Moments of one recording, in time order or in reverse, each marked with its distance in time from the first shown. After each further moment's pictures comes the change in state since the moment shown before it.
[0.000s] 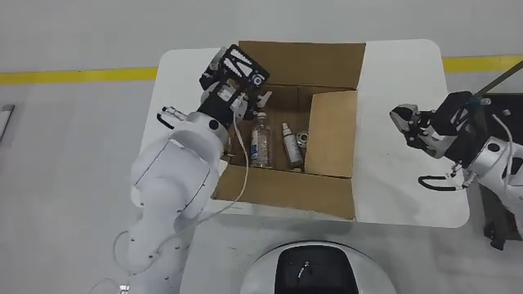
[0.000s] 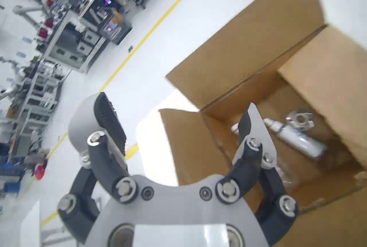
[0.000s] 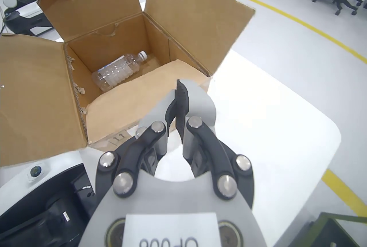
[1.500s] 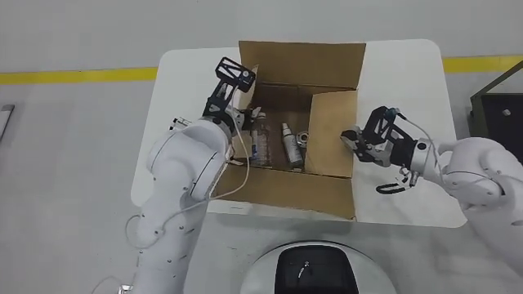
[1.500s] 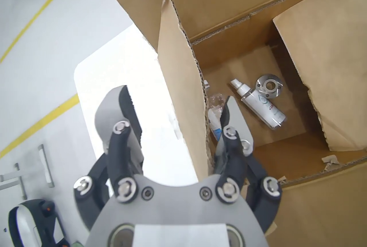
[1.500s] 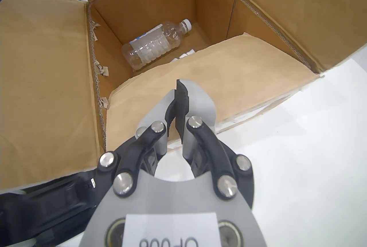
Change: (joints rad) left arm -0.015 -0.010 -0.011 0.135 -0.055 0.186 -0.285; right arm 0.288 -0.029 -0.387 0.199 0.030 -0.045 0.140
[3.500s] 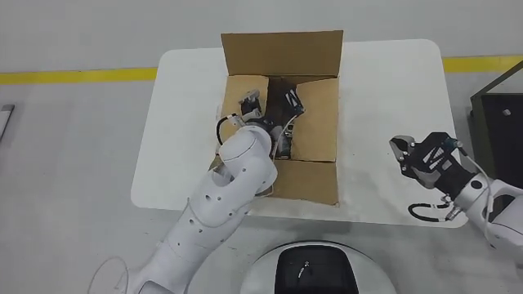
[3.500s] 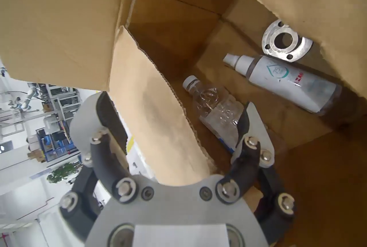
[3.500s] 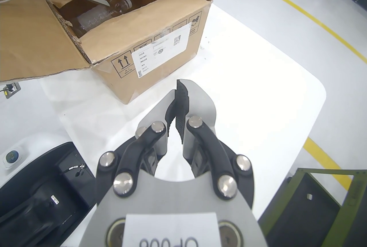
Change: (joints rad) left arm -0.136 0.014 0.389 0.340 0.375 -0.101 0.132; right arm -0.492 0.027 0.345 -0.316 -0.288 0.202 -0.211
